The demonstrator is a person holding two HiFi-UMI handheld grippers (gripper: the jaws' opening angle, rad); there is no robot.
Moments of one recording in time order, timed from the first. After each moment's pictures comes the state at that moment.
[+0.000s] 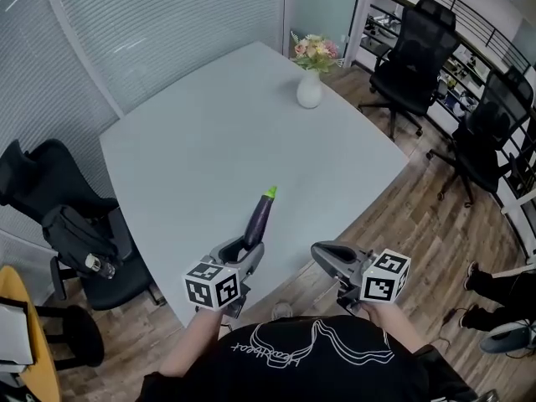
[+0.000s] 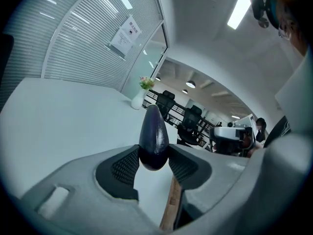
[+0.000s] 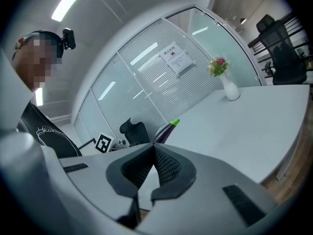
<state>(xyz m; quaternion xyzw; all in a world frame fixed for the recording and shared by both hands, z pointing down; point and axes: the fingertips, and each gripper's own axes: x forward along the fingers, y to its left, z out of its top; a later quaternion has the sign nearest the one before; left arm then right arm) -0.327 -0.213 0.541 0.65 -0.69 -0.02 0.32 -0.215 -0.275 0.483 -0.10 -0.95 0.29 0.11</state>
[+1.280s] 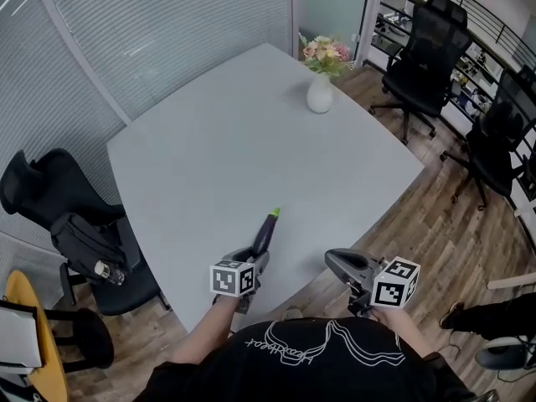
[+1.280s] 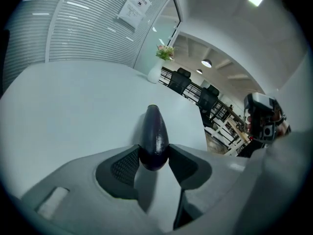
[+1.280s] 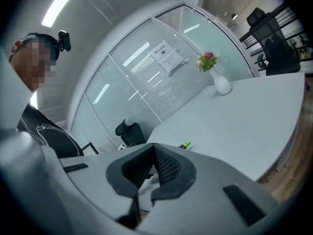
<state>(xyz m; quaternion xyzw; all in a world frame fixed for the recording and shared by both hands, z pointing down) -0.364 -0.231 0.672 0.59 -0.69 0.08 0.41 -0.224 -0.311 0.515 -0.08 -0.93 0.32 0.12</state>
